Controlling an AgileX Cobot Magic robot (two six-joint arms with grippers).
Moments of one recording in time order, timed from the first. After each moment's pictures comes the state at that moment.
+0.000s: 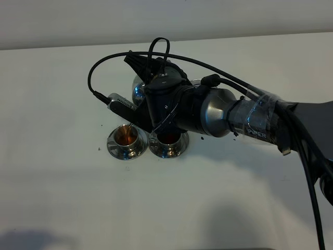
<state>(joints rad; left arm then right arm) 0.02 0.00 -0.51 -0.05 1.06 0.00 0.89 2.16 -1.59 -1.25 0.65 -0.77</state>
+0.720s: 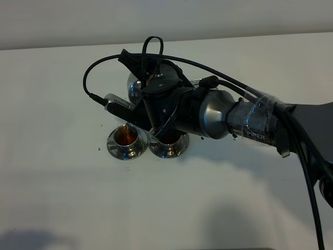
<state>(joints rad) 0.02 0.00 -0.51 -0.05 1.06 0.00 0.90 2.16 -1.59 -1.32 0.64 -0.76</state>
